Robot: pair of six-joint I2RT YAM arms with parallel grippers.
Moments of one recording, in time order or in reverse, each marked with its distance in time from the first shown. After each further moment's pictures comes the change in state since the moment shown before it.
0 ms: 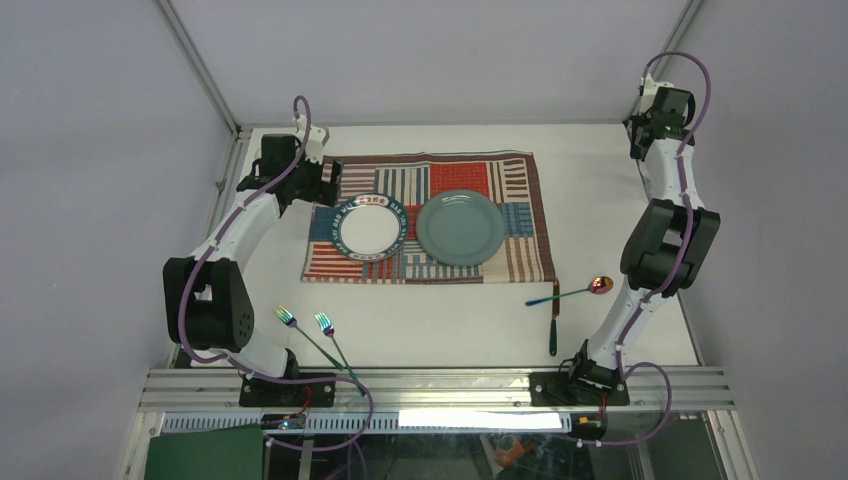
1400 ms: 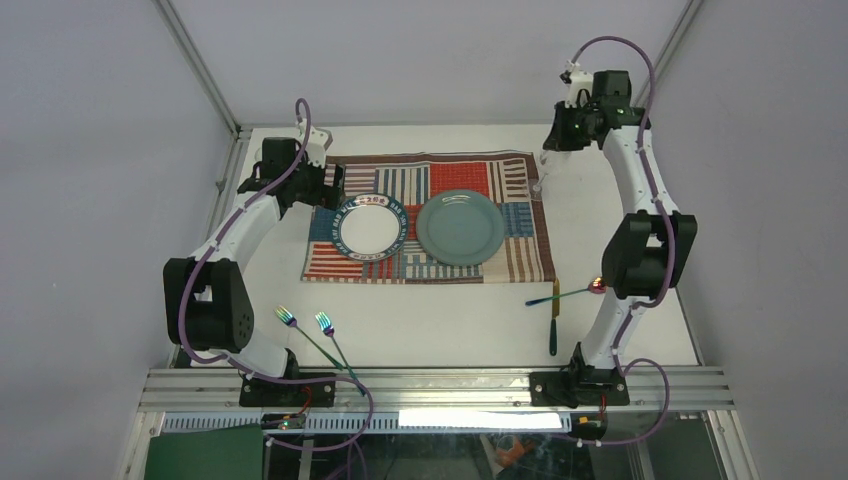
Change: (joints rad) left arm 0.000 -0.004 -0.019 0.000 0.072 -0.005; right arm 0.261 -0.072 0.104 -0.298 -0.493 0.185
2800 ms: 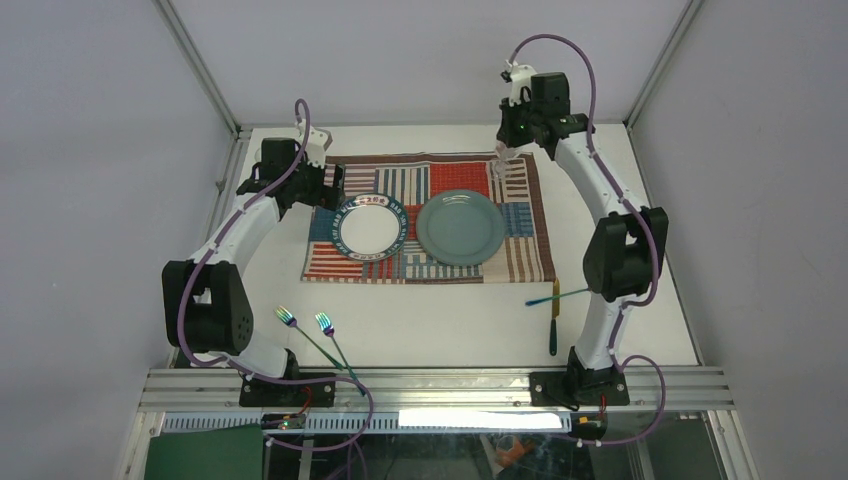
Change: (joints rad) left arm 0.000 -0.011 -0.008 -0.002 0.004 0.000; right arm 0.259 0.006 -0.056 0.251 0.162 0.008
